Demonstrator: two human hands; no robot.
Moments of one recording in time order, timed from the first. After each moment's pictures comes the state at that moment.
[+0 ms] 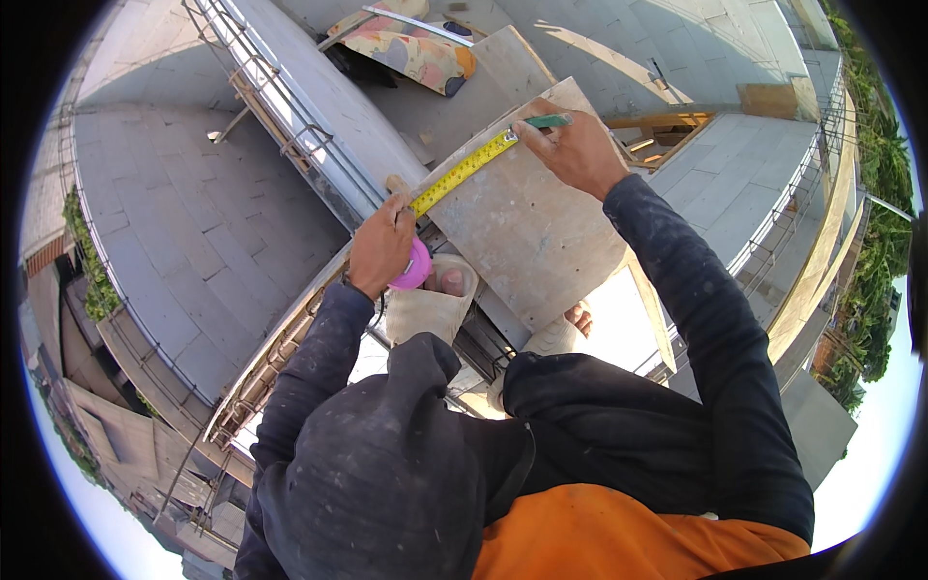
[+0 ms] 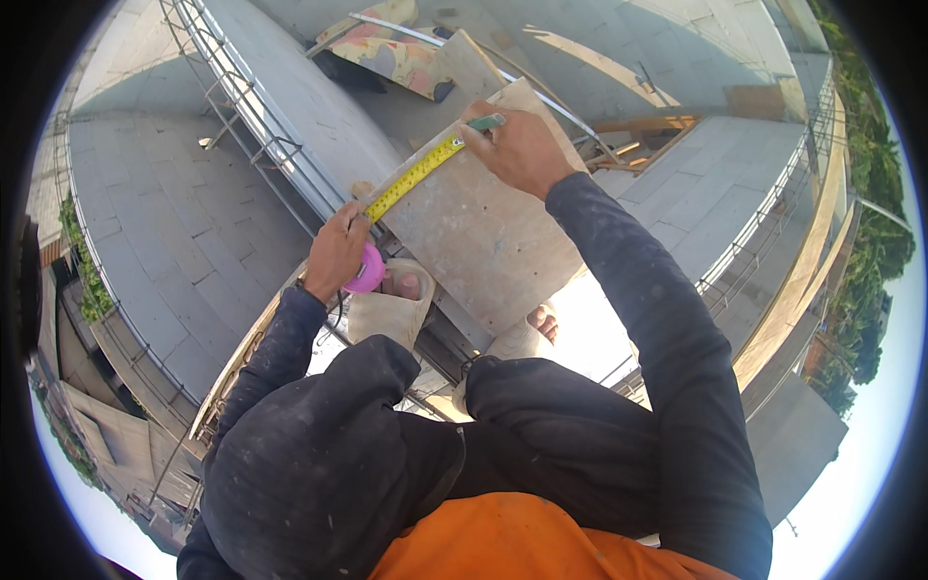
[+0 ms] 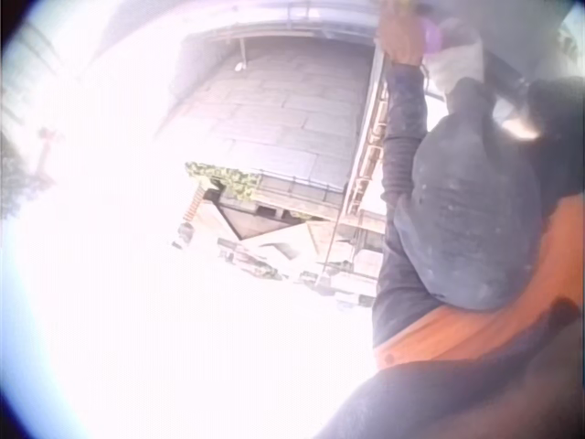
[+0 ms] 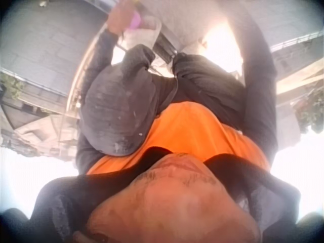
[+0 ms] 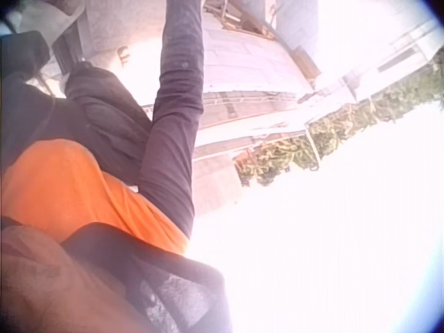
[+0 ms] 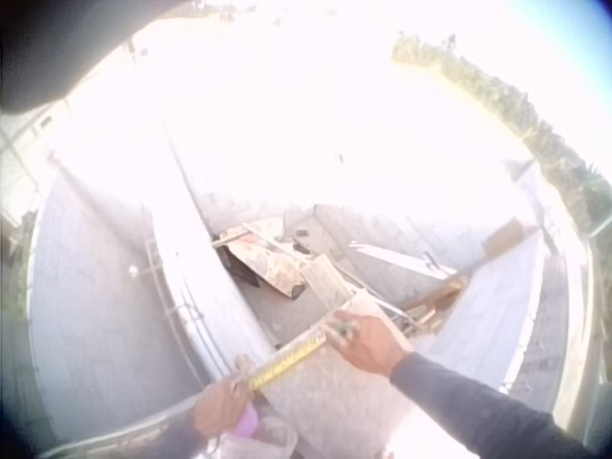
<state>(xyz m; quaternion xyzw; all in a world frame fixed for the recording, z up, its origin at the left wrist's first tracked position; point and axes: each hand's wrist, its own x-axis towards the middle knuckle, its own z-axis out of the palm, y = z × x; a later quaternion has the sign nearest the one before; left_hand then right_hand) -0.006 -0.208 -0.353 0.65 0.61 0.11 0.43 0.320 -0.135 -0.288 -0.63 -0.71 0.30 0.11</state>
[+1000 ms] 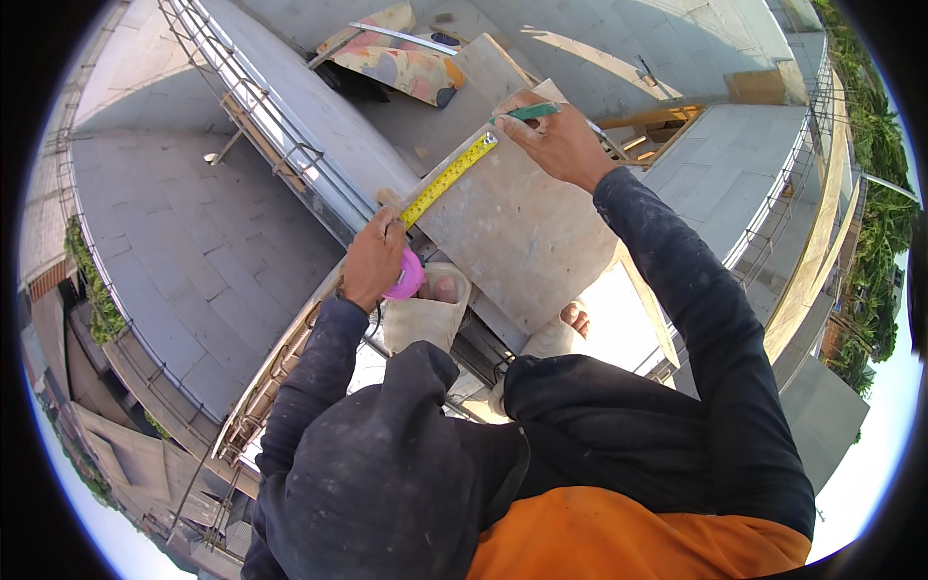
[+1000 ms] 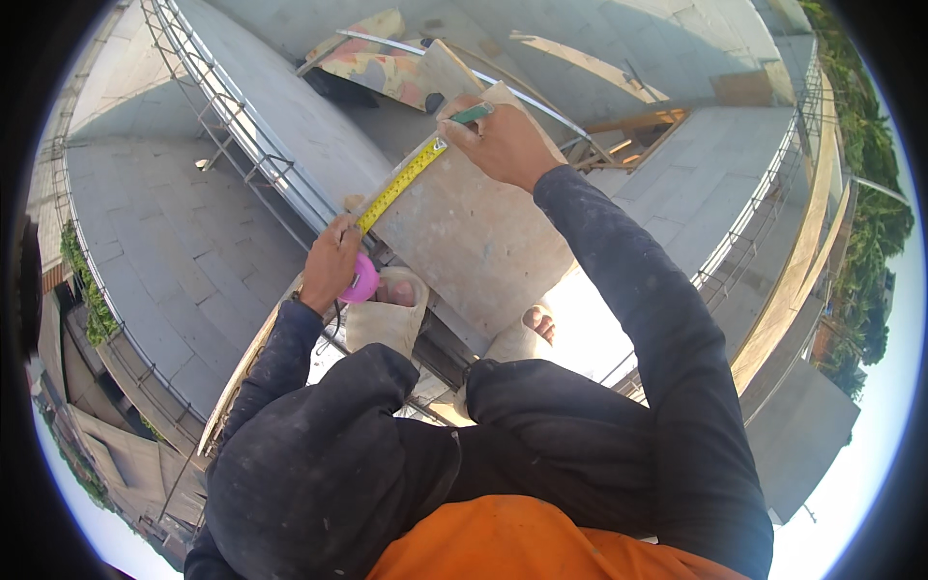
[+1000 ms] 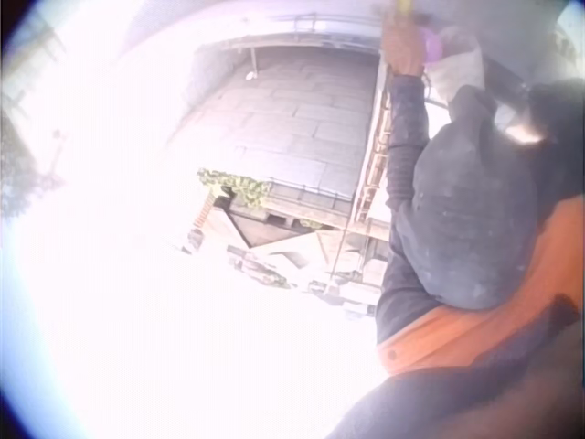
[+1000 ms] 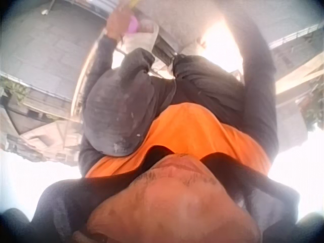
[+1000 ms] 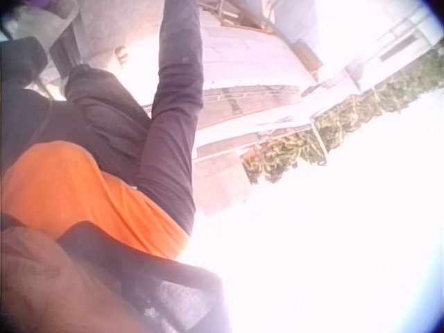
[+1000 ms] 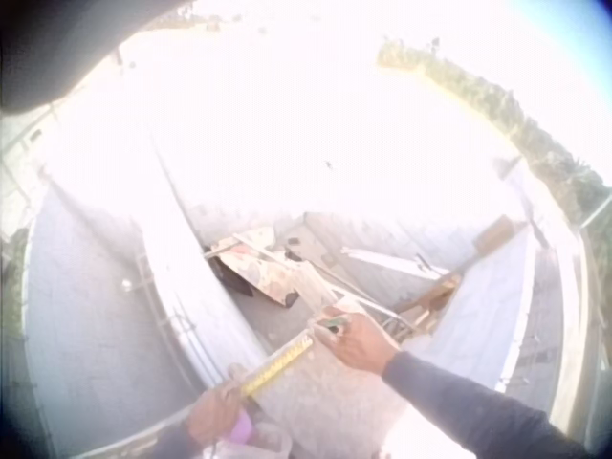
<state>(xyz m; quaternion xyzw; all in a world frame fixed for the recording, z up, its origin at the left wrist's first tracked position) -0.005 -0.210 -0.355 0.61 0.63 0.11 0.47 0.328 -0.132 -0.285 -0.62 -0.69 0.33 0.15</state>
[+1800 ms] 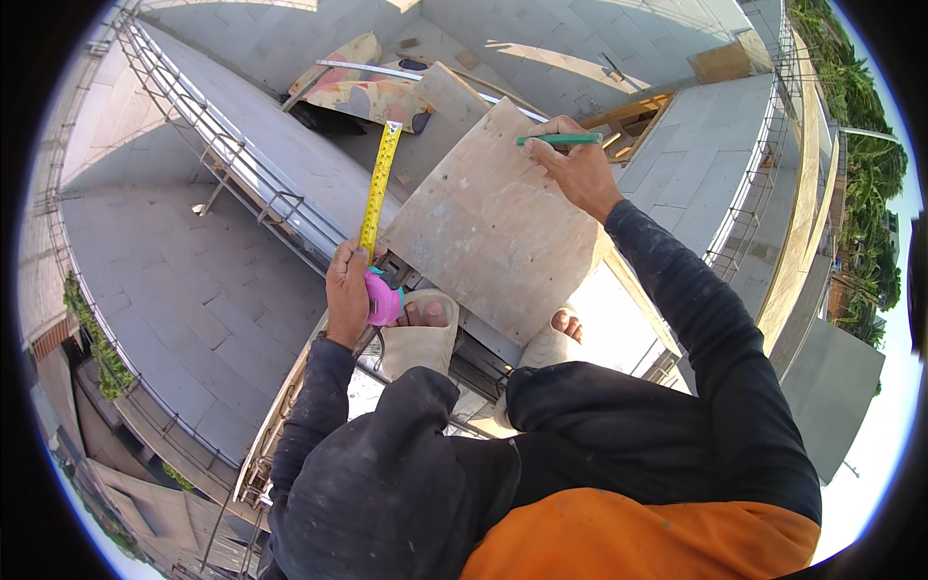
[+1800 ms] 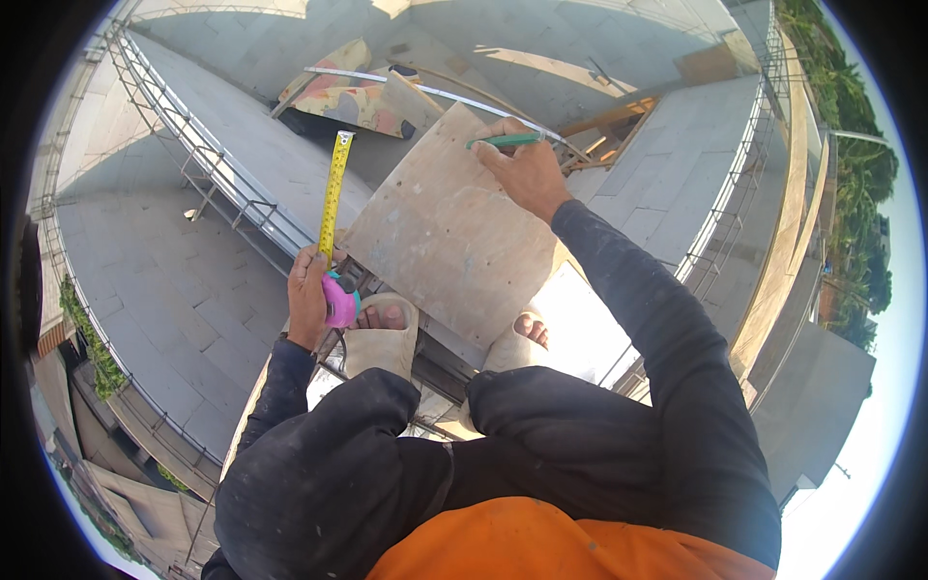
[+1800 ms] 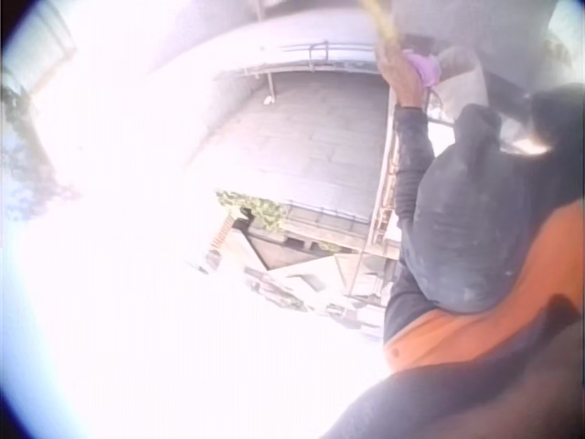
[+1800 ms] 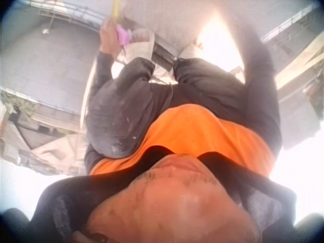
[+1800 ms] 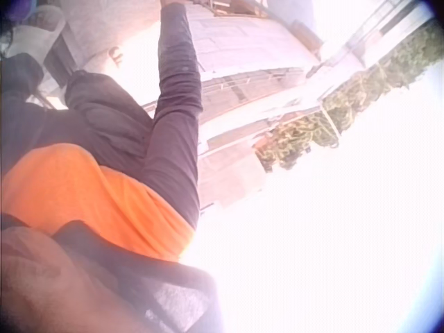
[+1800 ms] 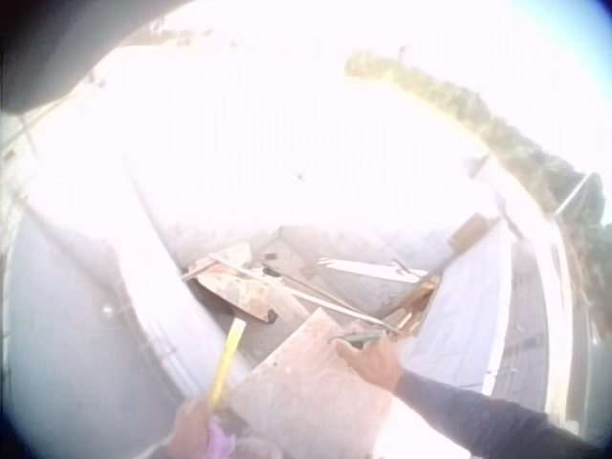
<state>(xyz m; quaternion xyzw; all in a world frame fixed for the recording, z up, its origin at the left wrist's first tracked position) -0.015 -0.209 -0.363 0.44 0.55 0.32 0.63 0.379 -0.178 -0.281 -0.72 -0.52 0.35 0.29</state>
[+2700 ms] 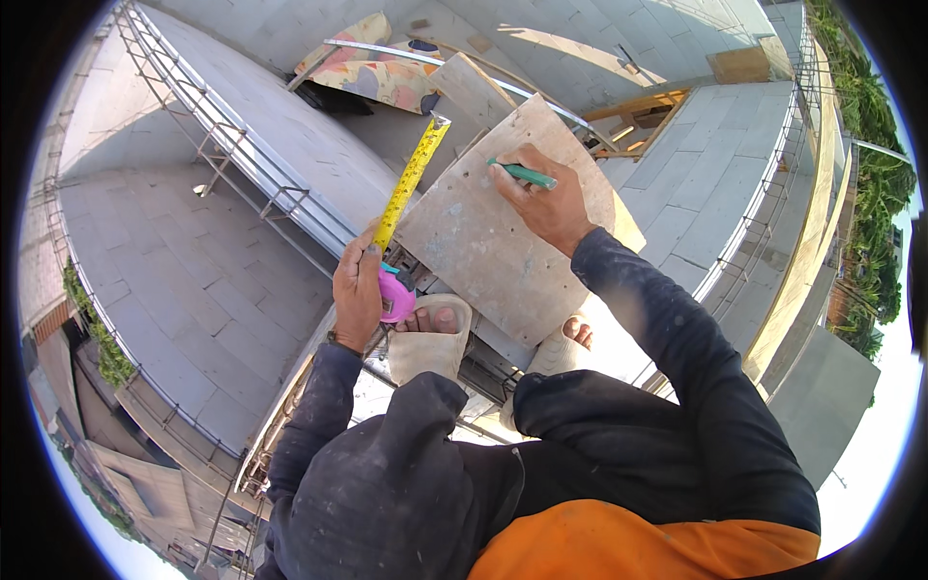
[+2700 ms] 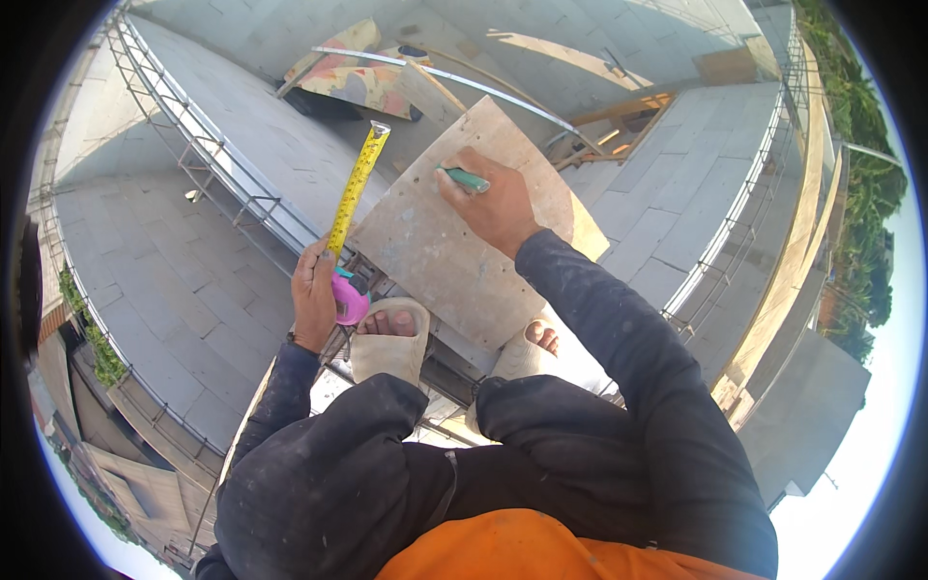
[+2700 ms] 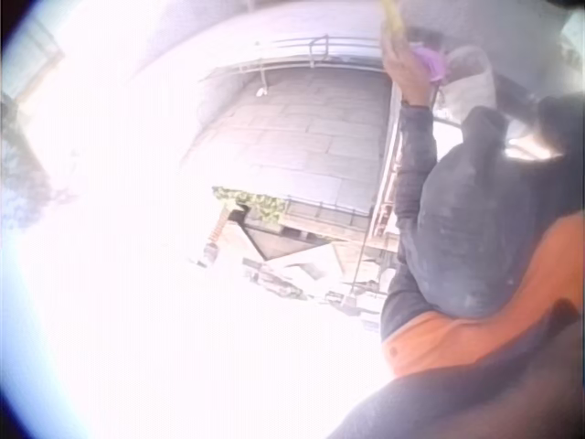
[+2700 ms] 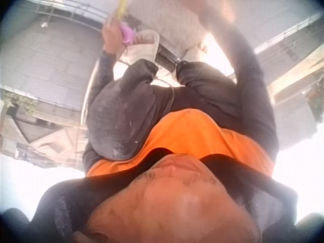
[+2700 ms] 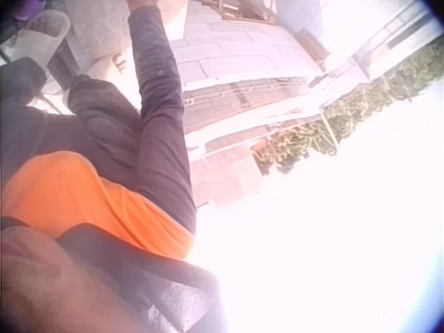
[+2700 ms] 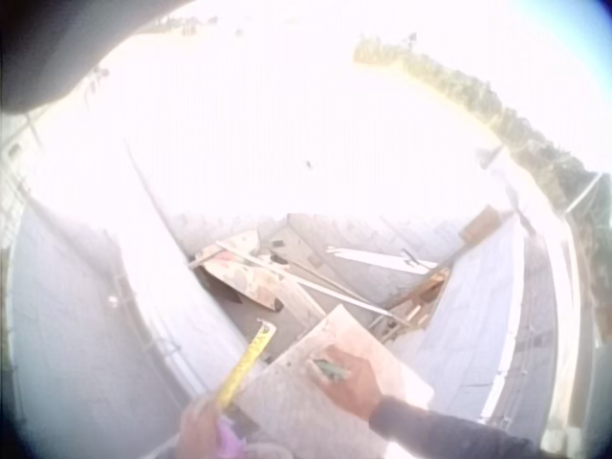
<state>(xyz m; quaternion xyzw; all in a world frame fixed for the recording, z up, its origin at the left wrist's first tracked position) -0.010 -0.199 -0.354 0.51 0.57 0.31 0.57 0.310 -0.179 -0.309 -0.69 -0.59 0.31 0.28</state>
